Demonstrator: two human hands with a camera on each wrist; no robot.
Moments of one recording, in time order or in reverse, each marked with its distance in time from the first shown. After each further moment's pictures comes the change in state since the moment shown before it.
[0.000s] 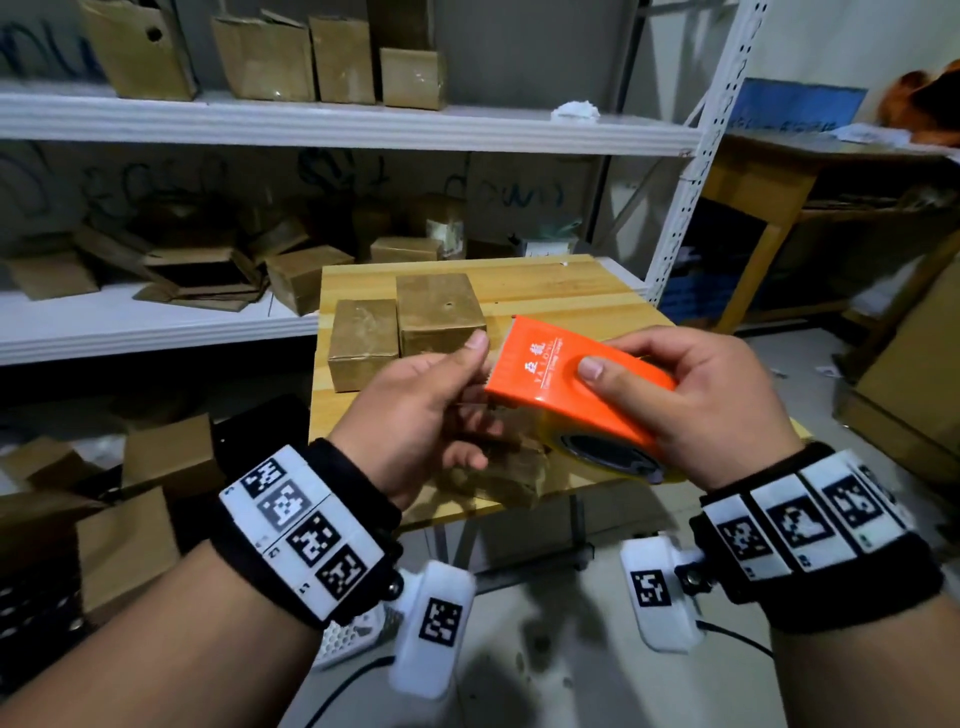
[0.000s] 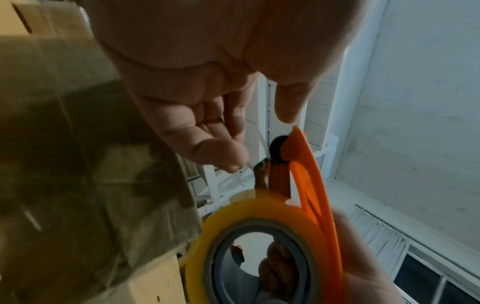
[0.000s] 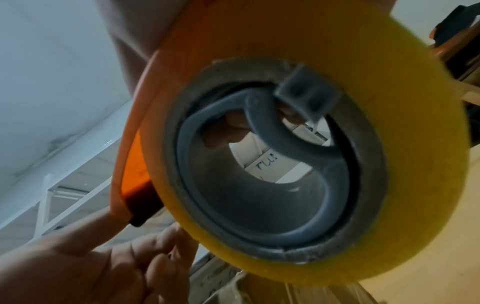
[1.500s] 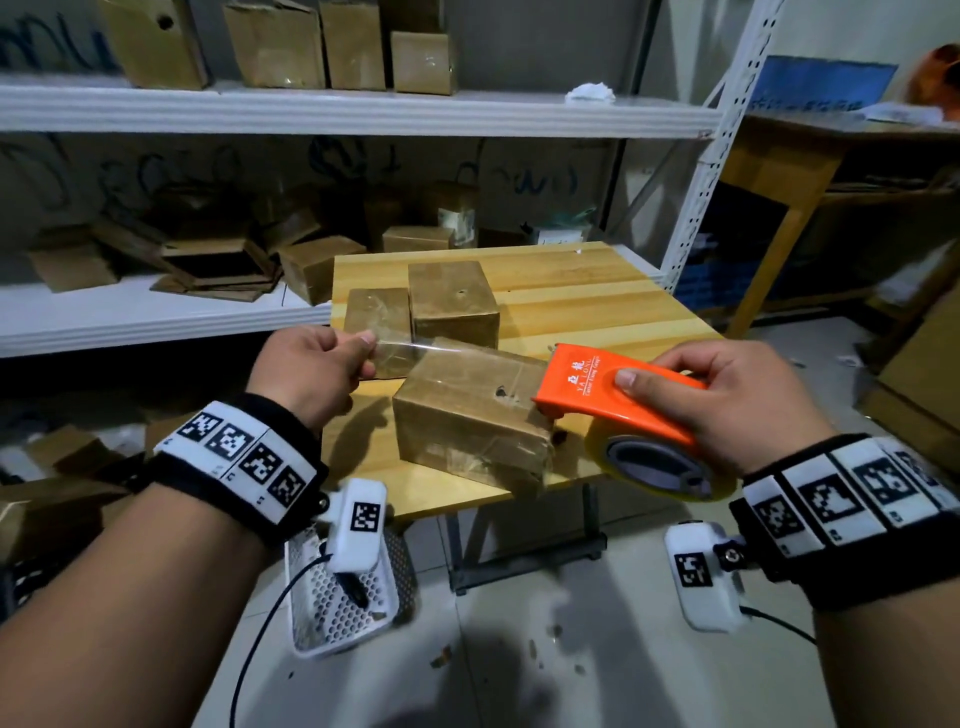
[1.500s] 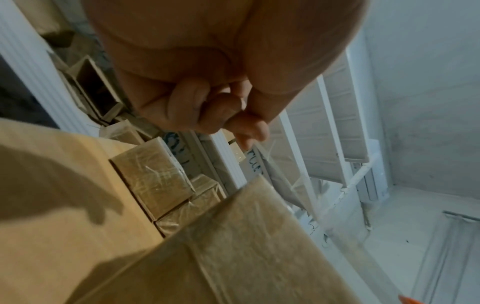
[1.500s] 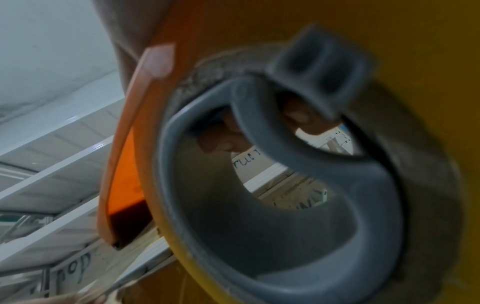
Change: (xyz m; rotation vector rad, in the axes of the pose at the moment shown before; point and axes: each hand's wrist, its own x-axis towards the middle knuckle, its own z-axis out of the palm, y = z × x) left_hand 0.024 0.012 -0.096 0.559 0.561 0.053; right_hand 0.003 0.016 -0.011 -0.200 -0.027 0.259
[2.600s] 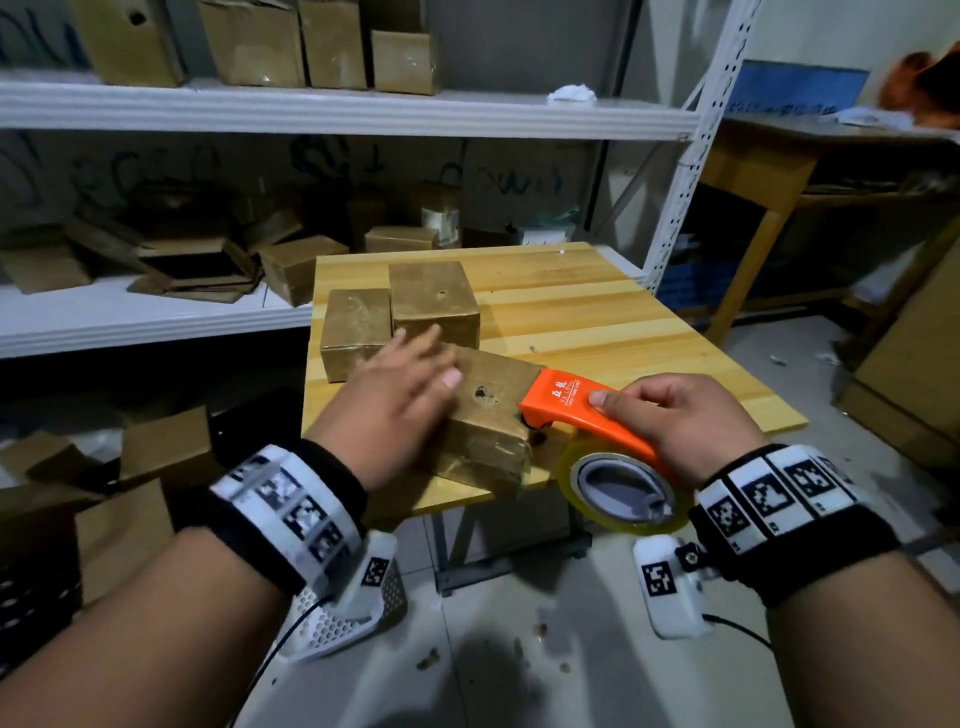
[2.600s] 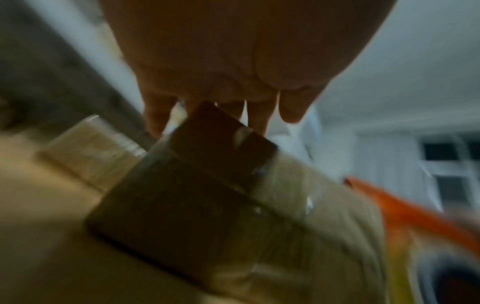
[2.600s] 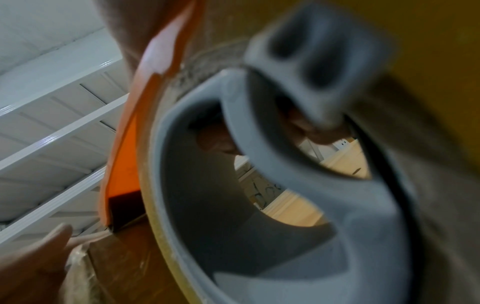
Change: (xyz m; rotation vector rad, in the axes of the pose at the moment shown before) left_hand -0.051 0.014 0.046 0.613 -0.352 0.435; right_hand 0.006 0.026 0.014 0.090 -0.091 0.165
